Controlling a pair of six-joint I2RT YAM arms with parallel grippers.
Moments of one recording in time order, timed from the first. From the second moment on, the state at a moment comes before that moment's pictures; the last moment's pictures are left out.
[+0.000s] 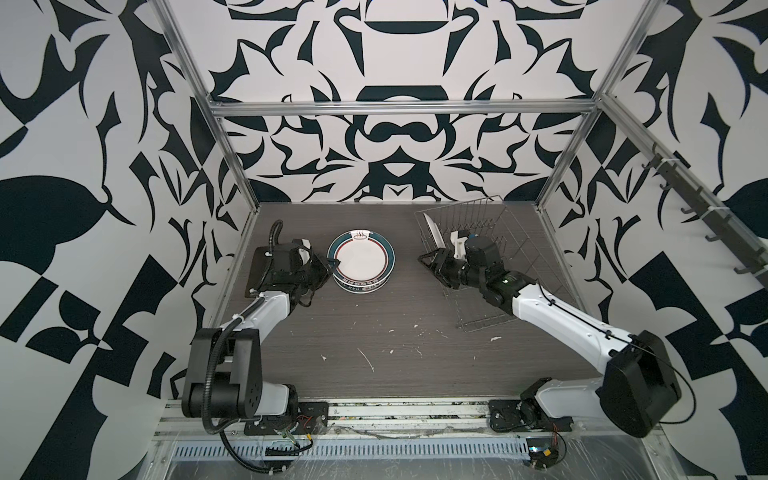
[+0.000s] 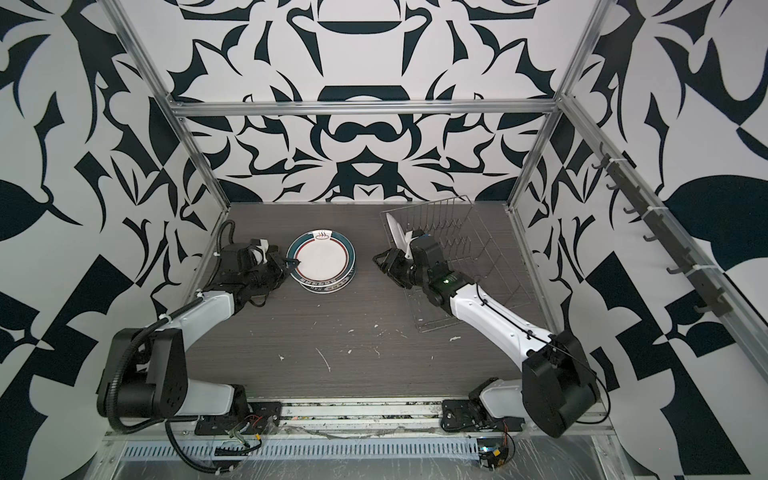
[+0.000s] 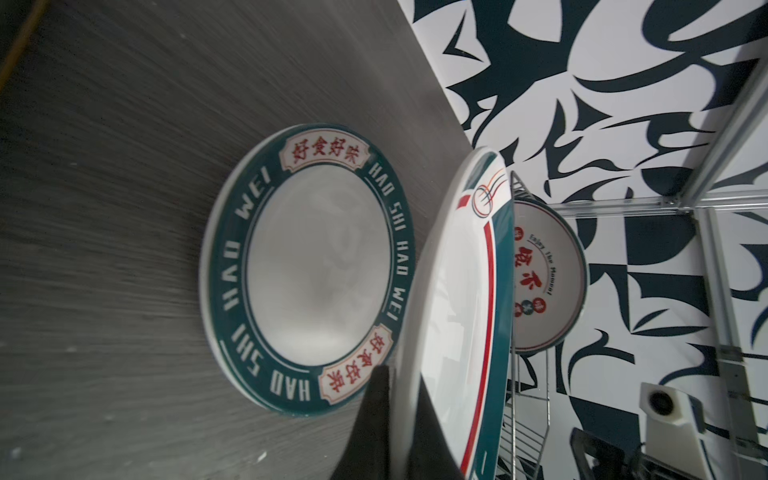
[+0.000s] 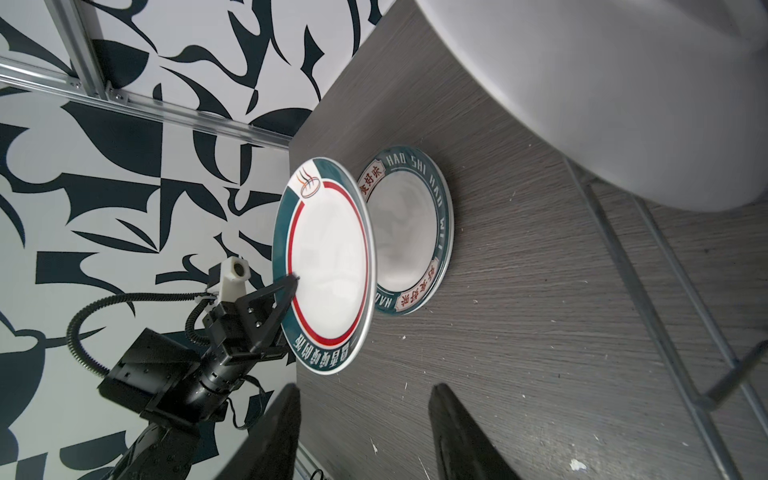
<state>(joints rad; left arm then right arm) -0.06 1.43 0.71 0.11 0.57 -0.89 0.53 1.35 0.93 -0.10 -0.31 1.07</state>
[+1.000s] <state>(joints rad) -0.06 1.67 0.82 0.08 0.53 -0.78 0.53 1.37 1.00 -0.27 -0.29 0.96</state>
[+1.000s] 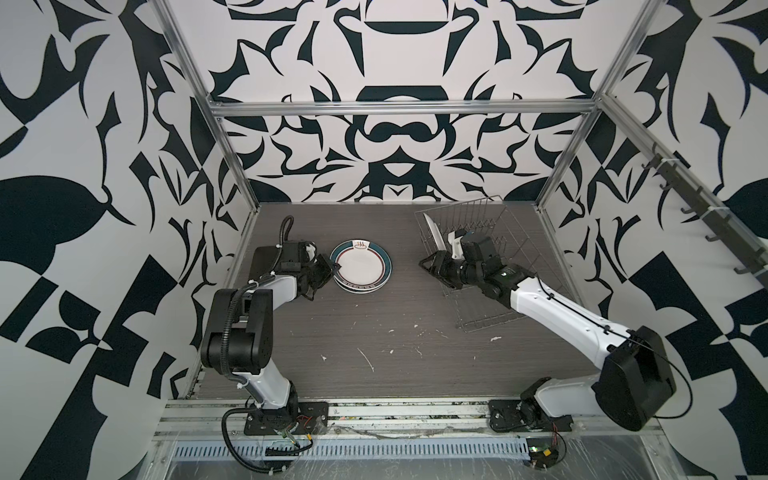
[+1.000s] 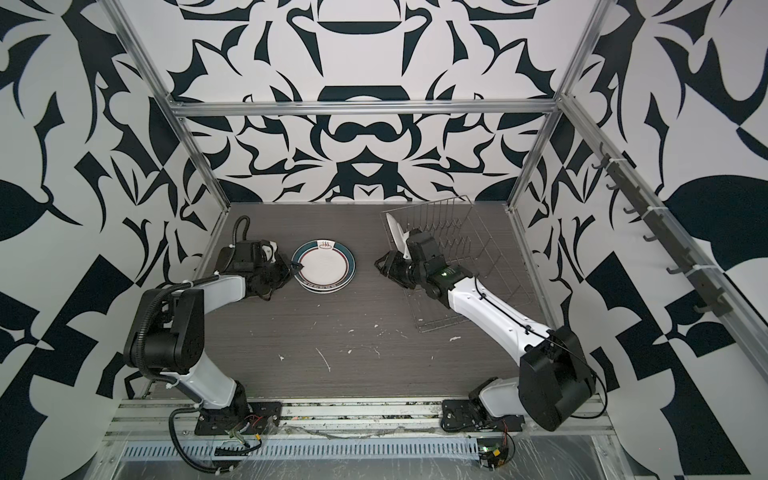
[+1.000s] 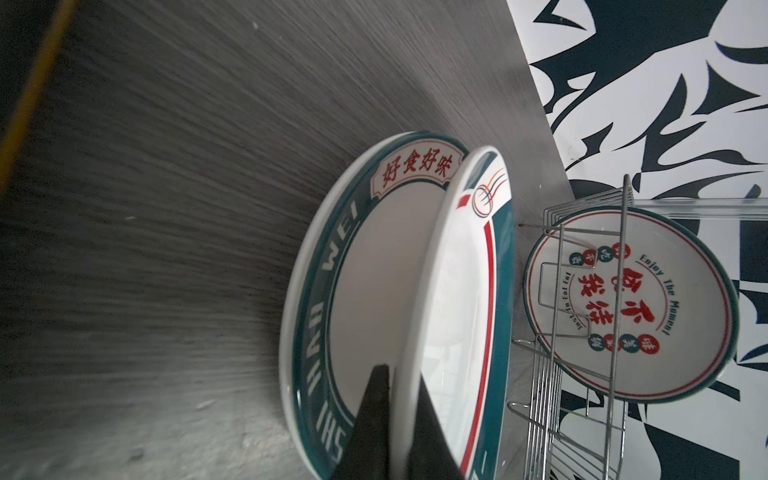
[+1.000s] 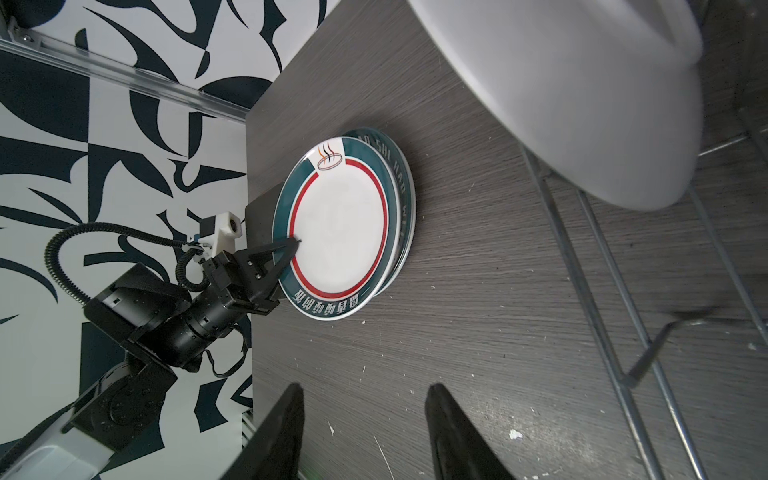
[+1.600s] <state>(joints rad) -0.06 1.72 0.86 0.10 0.54 -0.77 0.53 1.40 1.01 -0.27 -0.29 0.95</state>
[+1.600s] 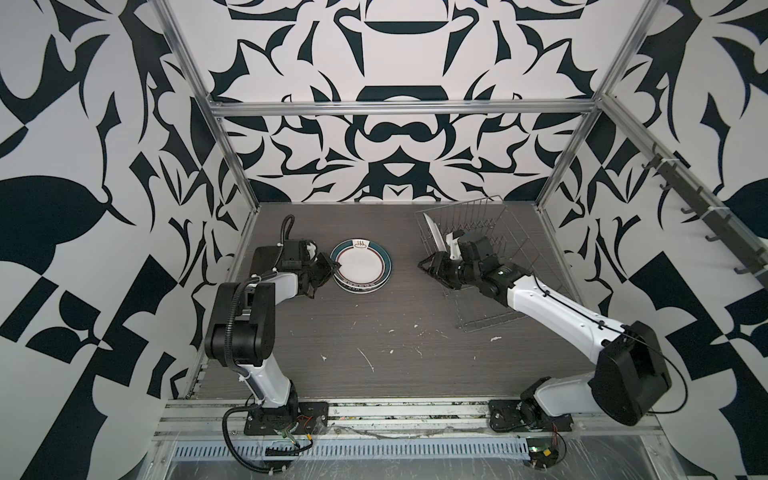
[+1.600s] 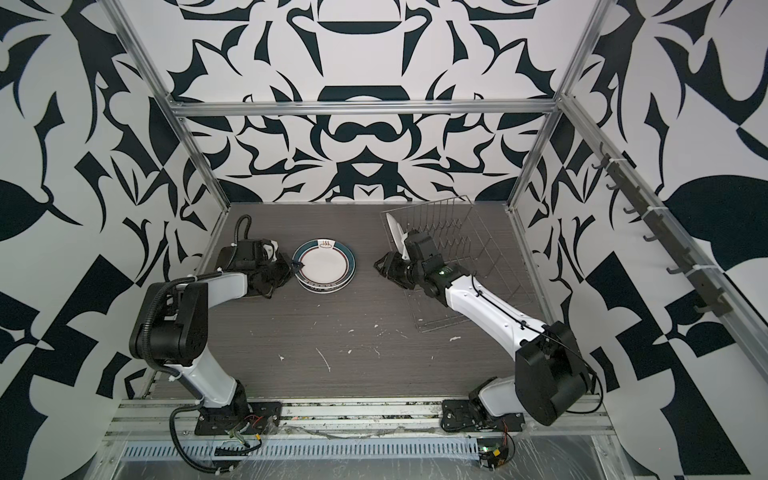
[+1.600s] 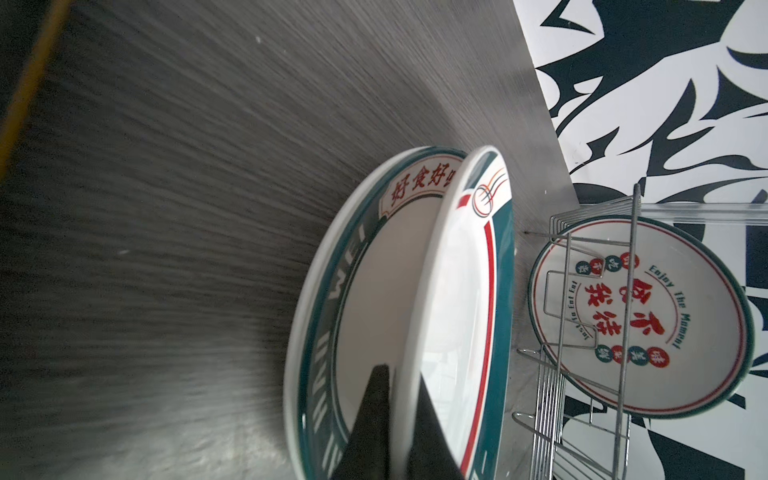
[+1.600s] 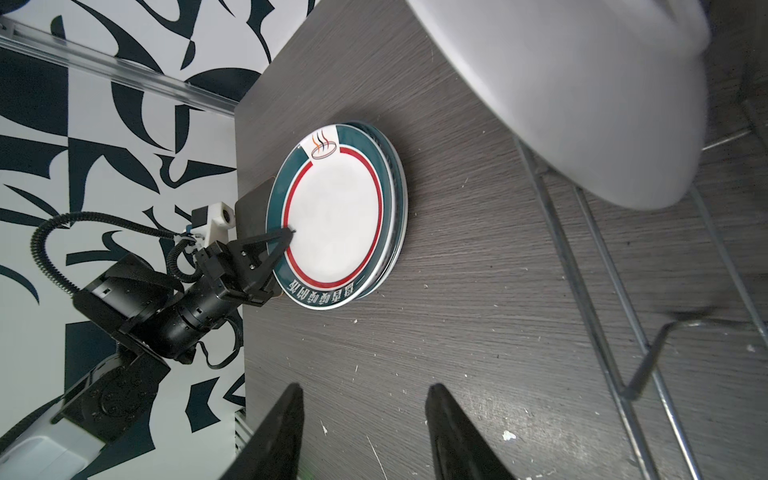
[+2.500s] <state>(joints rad) -0.07 1.72 0.92 -0.01 0.52 -0.71 0.53 1.40 1.01 -0.28 -0.30 0.94</state>
